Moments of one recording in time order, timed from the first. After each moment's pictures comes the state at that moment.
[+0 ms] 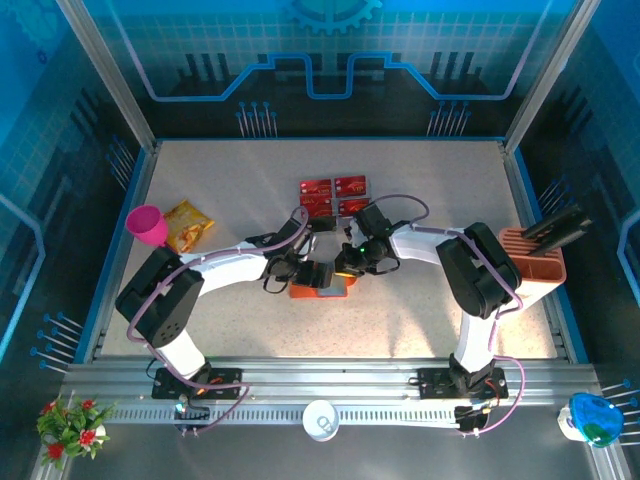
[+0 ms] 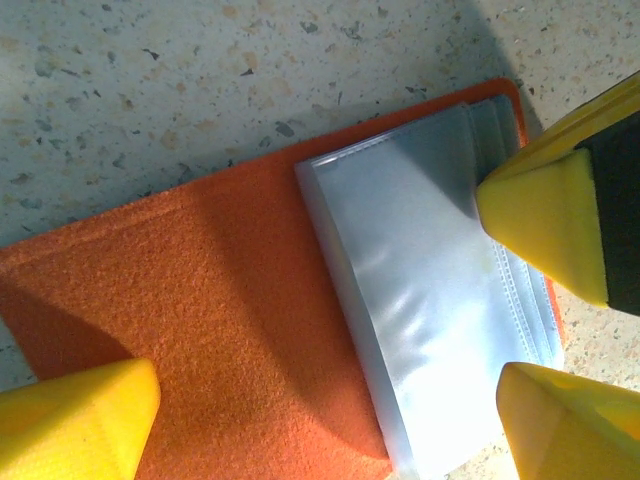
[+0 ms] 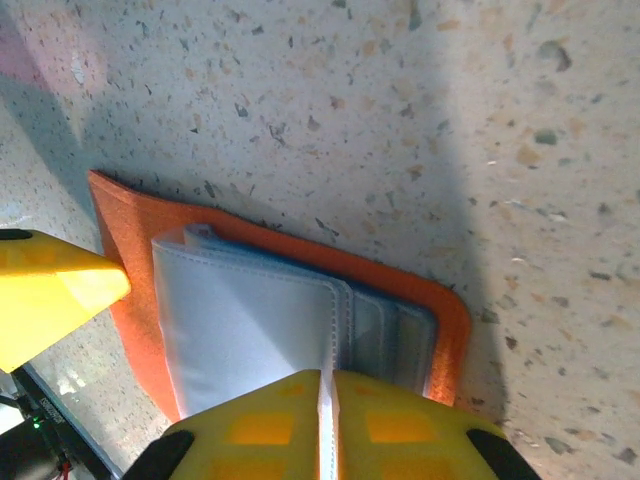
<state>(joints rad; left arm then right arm) -0.63 1.67 0.91 -0.36 0.18 -0.48 0.53 1.87 1.04 -0.34 -0.52 0.63</state>
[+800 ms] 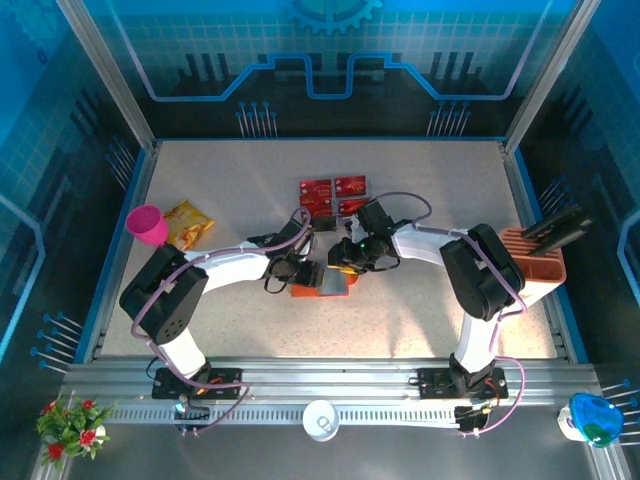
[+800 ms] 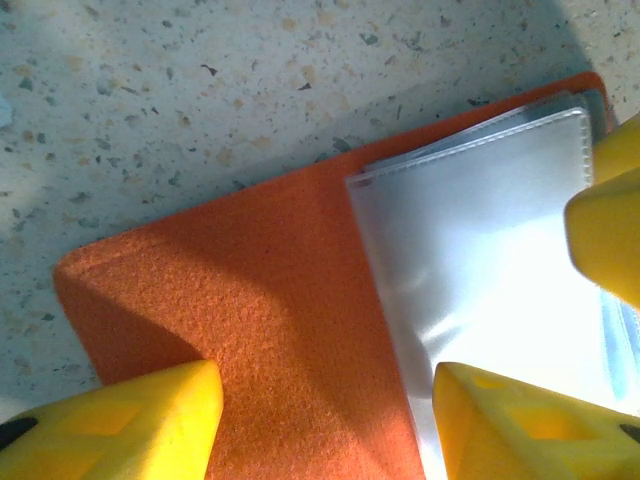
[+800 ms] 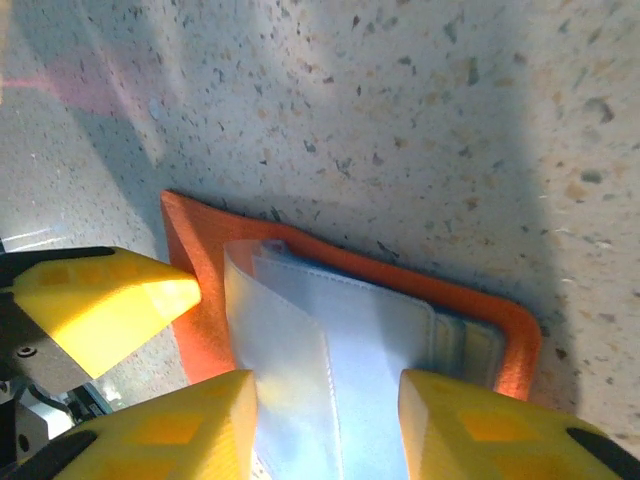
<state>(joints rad) -0.62 1.69 0.91 -0.35 0.13 -0.46 0.52 1.84 1.04 -0.29 -0.55 0.69</state>
